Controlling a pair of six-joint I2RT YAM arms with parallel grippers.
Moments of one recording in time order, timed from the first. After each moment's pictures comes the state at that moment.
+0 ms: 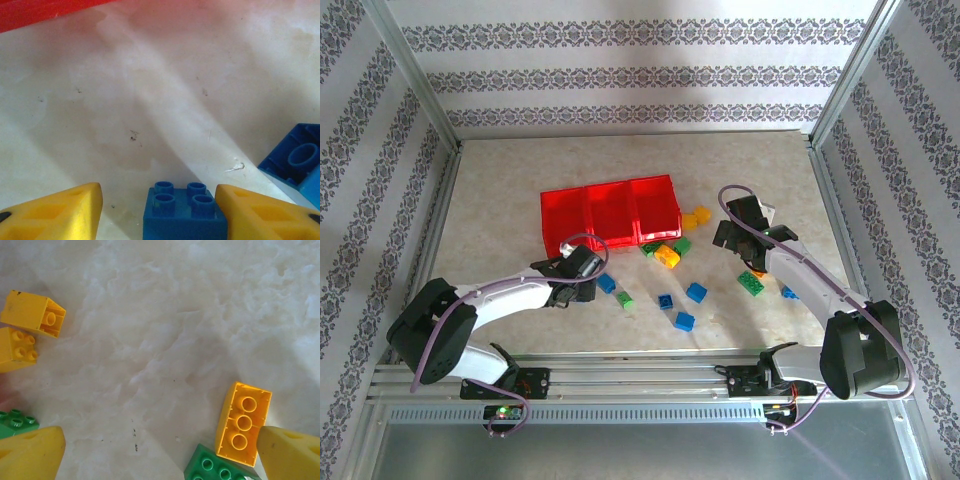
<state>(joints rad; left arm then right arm) -0.67 1.41 0.66 -0.46 -0.27 -0.62 0.29 1.29 0.85 -0.62 0.31 0.63</state>
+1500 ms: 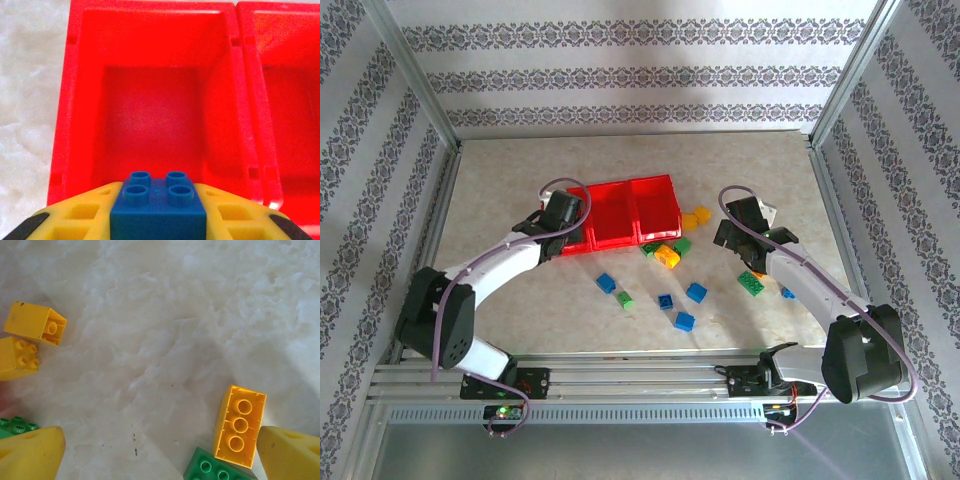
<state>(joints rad) -0.40 1.51 0.95 -0.35 -0.34 -0.50 0.30 1.27 0.84 -0.60 0.34 0.65</state>
